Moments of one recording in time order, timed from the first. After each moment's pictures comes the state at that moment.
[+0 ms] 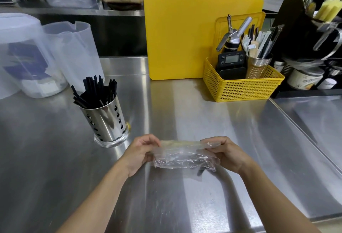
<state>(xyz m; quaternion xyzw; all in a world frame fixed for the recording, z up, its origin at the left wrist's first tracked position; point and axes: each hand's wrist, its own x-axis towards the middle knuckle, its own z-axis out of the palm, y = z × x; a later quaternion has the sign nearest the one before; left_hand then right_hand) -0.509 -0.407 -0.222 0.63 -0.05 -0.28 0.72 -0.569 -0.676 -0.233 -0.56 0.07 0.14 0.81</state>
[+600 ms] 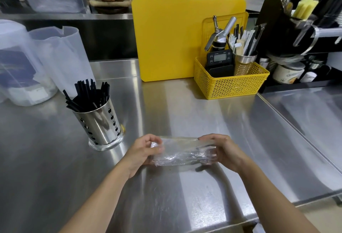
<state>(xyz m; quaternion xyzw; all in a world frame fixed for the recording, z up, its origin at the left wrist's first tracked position) -0.516 -0.414 -0.220 0.68 -0.07 -0.30 0.66 -0.588 -0.668 -0.218 -0.60 0.17 0.10 0.78</state>
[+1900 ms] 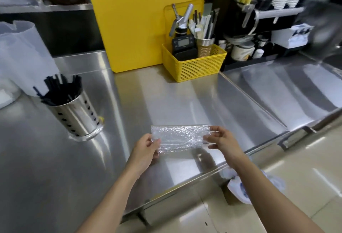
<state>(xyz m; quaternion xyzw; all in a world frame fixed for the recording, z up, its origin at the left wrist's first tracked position) -0.602 -0.443 -0.213 0.76 -0.09 -0.24 0.59 -0.704 -0.659 -0.201 -0.66 0.32 -0.09 0.68</state>
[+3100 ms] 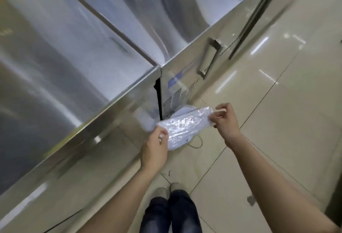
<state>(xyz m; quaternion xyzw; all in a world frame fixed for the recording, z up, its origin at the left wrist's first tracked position) -0.837 -0.823 -0.417 0.84 -0.21 -0.33 0.37 -0.961 -0.989 -0.415 -0.57 0.57 -0.18 0.56</state>
